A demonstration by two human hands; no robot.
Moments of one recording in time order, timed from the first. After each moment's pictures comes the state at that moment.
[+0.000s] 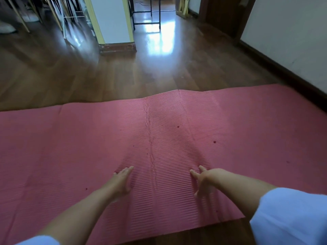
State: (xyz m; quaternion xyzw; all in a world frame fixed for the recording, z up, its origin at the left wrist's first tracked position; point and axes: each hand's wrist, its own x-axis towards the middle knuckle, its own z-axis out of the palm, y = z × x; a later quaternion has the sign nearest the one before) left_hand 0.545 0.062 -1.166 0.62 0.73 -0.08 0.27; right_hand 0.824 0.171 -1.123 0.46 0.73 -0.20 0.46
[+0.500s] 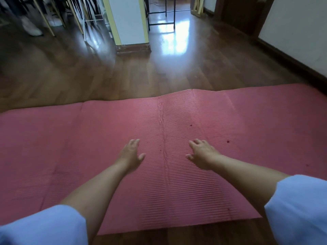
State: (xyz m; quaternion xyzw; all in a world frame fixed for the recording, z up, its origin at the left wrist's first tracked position) left_hand 0.547 0.089 -1.101 0.55 0.81 0.07 0.19; right_hand 0.776 0.181 -1.078 0.50 0.83 -0.19 0.16
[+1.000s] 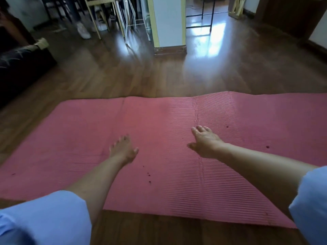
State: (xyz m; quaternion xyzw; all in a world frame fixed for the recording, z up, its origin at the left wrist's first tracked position) left_hand 0.448 0.000 -1.060 0.37 0.92 -0.04 0.14; right_hand 0.678 0.133 -1.029 0.44 0.87 -0.19 0.11
